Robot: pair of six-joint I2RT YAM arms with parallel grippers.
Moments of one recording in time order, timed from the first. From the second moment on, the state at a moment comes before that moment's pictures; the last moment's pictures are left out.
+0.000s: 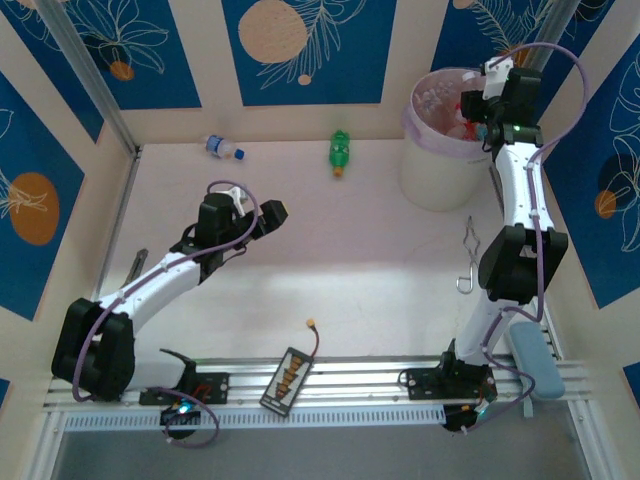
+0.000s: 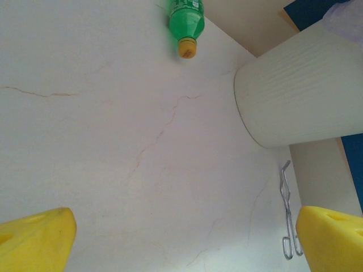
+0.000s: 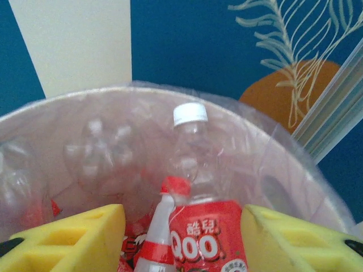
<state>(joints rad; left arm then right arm) -0.39 1.32 0.78 0.05 0.26 -0.80 -0.19 1.88 1.90 -0.36 -0.13 -0.20</state>
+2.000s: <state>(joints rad) -0.35 1.24 0.71 -0.02 0.22 -0.73 0.42 2.48 2.54 -0.78 0.18 0.22</state>
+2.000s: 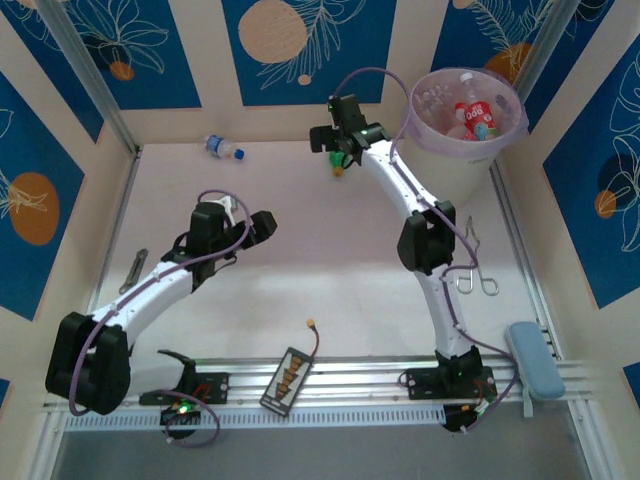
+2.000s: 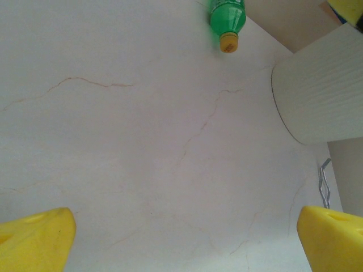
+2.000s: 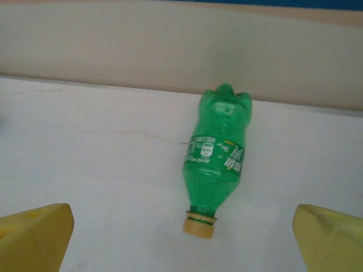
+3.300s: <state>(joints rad) -0.34 1.27 0.71 -0.02 0.23 -0.73 0.32 2.76 2.61 -0.70 -0.04 0.53</state>
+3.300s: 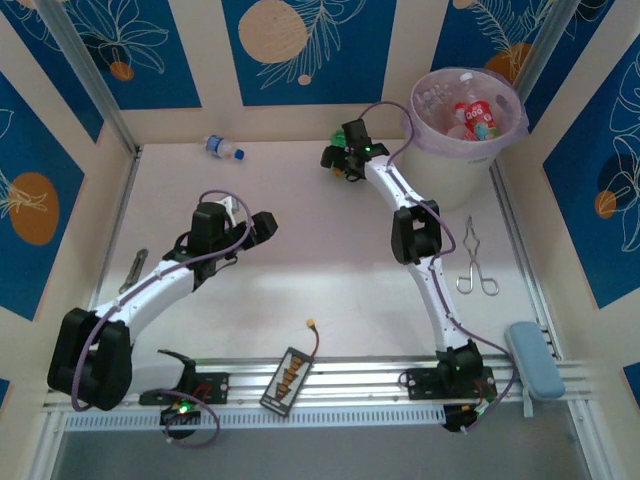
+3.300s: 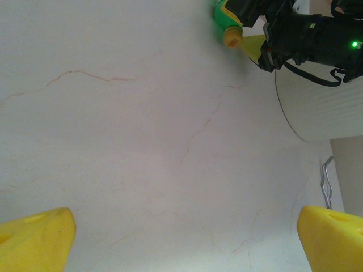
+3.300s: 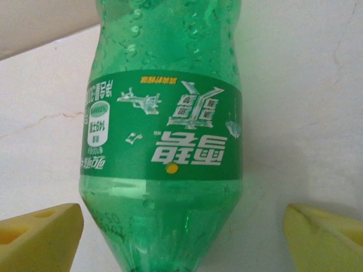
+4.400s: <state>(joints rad) -0.34 1.25 0.71 -0.02 0.24 -0.73 0.36 2.63 2.37 -0.57 0.00 0.46</state>
